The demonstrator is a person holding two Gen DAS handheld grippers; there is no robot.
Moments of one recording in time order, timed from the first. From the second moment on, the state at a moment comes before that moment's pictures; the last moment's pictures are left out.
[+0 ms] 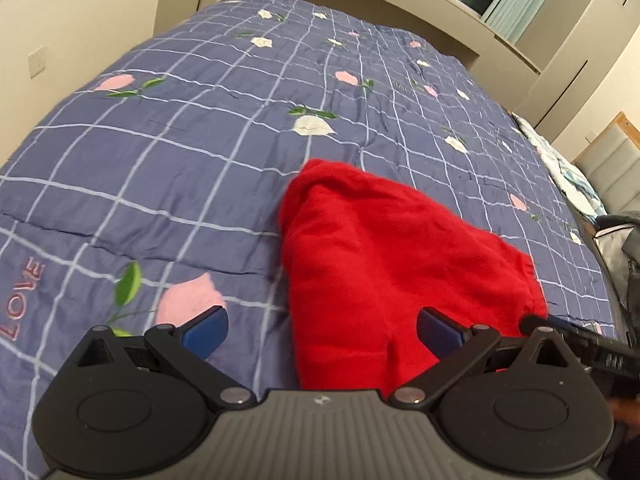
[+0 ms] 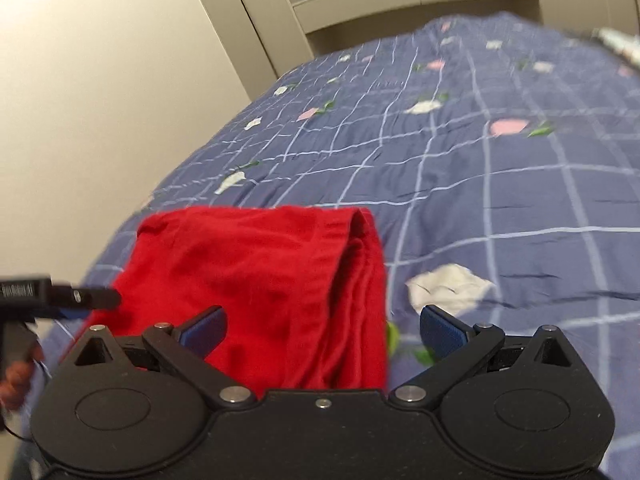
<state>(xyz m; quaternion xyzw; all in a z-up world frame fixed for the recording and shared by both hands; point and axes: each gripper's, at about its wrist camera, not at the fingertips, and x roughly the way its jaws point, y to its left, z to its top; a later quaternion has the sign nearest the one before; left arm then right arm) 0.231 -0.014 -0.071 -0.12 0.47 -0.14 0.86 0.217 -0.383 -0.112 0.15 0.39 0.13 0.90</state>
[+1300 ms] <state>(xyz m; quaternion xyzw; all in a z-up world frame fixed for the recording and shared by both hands) 0.213 0.070 -0.008 -0.11 0.44 -0.09 0.89 0.236 -0.271 -0.062 0.17 0.37 0.17 0.90</state>
